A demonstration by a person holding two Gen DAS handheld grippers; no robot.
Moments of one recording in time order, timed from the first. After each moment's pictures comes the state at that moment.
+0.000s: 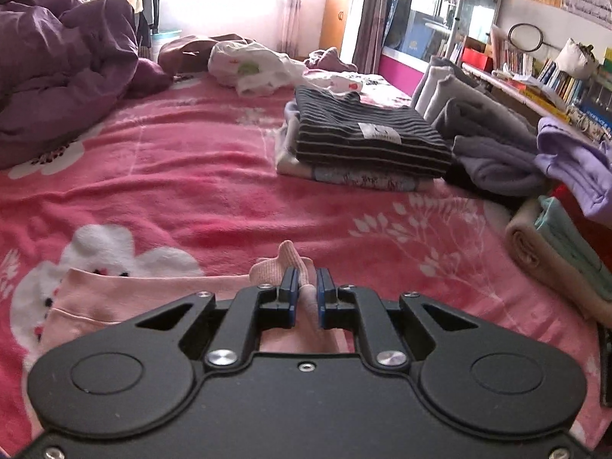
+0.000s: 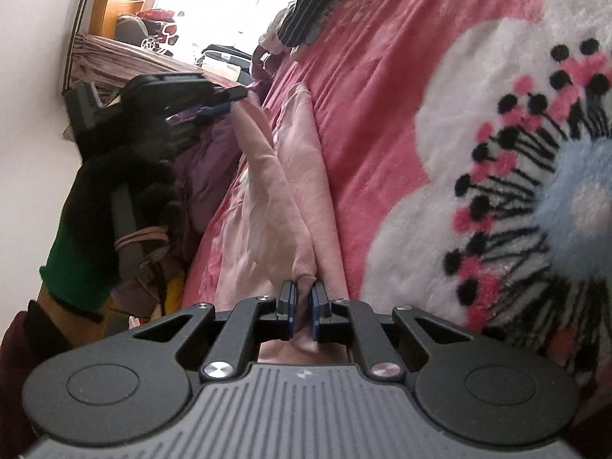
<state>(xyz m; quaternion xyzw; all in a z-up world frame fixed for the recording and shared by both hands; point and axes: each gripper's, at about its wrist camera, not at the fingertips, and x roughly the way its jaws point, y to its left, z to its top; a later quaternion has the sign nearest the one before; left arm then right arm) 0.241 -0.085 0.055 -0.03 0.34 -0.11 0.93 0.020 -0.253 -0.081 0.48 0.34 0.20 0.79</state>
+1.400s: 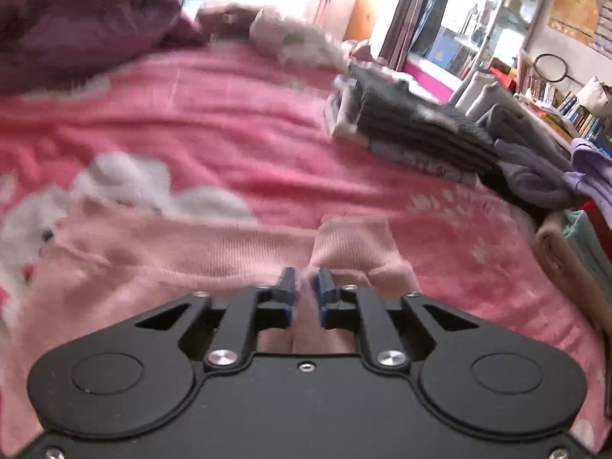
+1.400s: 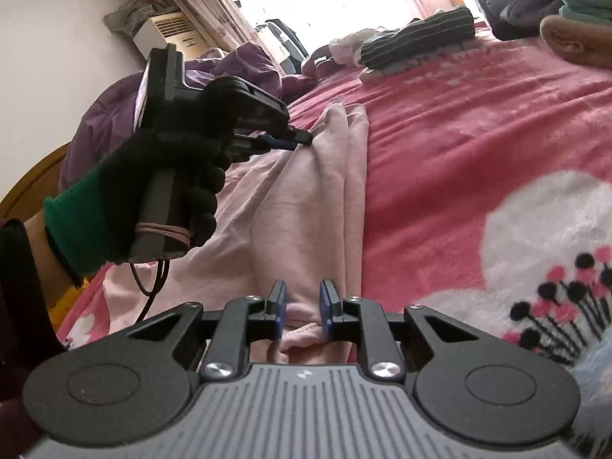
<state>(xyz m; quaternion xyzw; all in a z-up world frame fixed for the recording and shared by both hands) 0.235 -0.029 0.018 -0.08 0.33 -0.10 0.94 0.046 -0.214 -0.055 0.23 0.30 0.21 0.90</state>
